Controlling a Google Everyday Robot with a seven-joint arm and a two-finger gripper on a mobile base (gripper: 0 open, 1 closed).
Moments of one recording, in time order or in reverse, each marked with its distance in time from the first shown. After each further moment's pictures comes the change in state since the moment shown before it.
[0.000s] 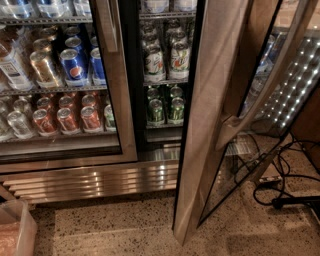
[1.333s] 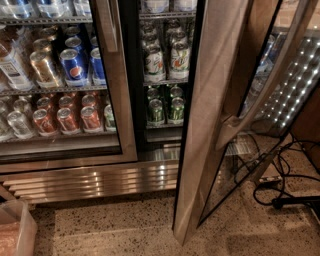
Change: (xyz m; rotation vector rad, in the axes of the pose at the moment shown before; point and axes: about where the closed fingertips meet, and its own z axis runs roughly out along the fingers) arm 0.000 0.000 0.000 0.000 0.000 0.000
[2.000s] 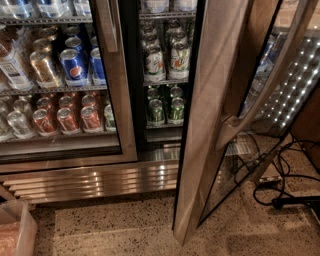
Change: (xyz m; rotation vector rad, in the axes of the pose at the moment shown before) arm 0.000 0.000 0.000 0.000 0.000 0.000
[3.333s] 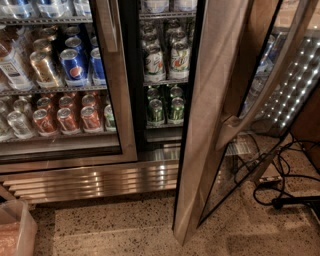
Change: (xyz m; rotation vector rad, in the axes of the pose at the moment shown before) arm 0.000 0.000 0.000 0.000 0.000 0.000
